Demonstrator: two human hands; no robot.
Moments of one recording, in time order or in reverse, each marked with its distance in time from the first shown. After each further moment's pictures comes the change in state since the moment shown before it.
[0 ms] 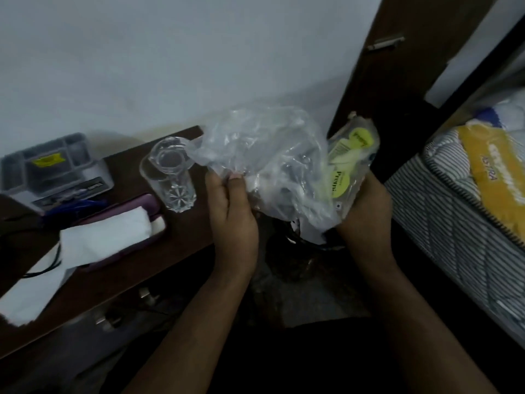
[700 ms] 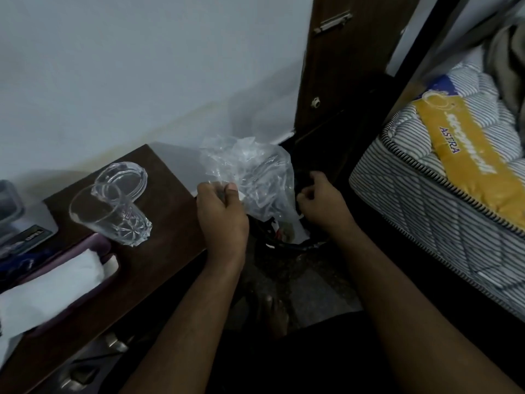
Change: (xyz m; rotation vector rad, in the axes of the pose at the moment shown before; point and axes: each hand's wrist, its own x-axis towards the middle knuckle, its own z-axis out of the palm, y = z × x) left_hand 0.023 -0.042 0.051 0.585 -0.077 -0.058; right_hand 0.049 0.093 0.012 -0.268 -0.268 0.428
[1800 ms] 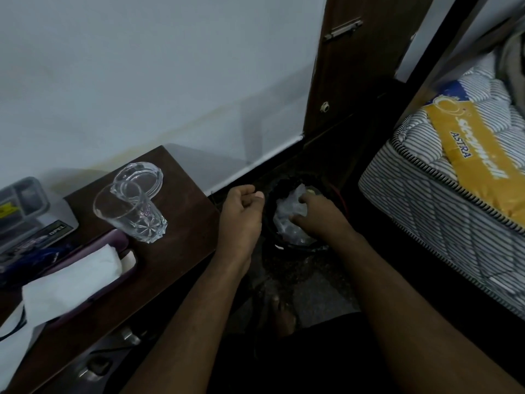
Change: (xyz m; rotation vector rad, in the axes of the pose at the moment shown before) left_hand 0.003 -0.015 -0.007 -0.113 -0.328 -0.182; right_hand -0.002 -0.004 0.021 -0.376 -0.246 -0.024
